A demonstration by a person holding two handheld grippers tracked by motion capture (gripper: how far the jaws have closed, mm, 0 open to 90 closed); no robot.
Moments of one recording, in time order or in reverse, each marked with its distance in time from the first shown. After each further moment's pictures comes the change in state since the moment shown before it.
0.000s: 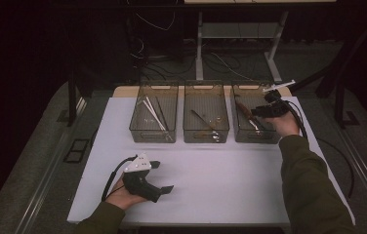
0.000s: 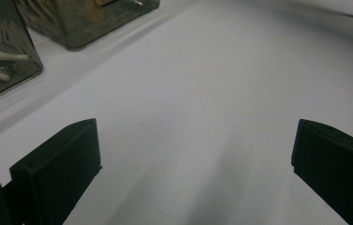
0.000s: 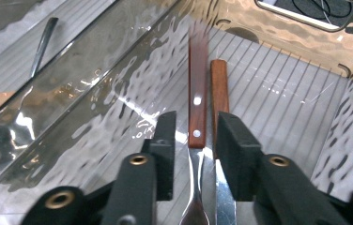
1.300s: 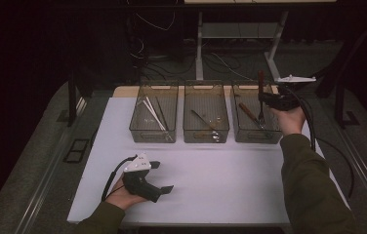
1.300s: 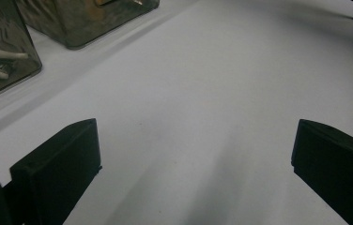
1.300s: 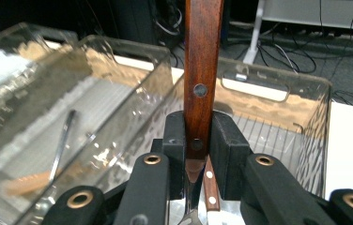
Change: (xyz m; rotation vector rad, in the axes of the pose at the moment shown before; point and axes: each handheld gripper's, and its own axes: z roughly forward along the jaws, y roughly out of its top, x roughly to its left) left arm 0.001 0.000 -0.001 0.006 -0.004 -0.003; right arm -0.001 0.008 -0.038 -0.277 -0.030 0.095
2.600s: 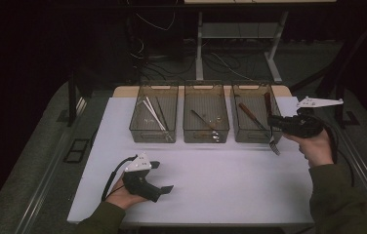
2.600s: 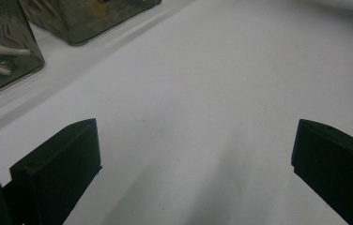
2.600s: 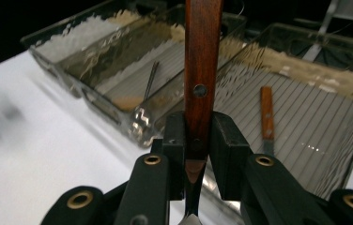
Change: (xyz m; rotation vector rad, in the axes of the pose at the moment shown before) left arm 0.001 -0.001 0.001 0.013 0.010 -0.001; right arm 0.015 -0.043 -0.087 0.008 0.233 -0.095
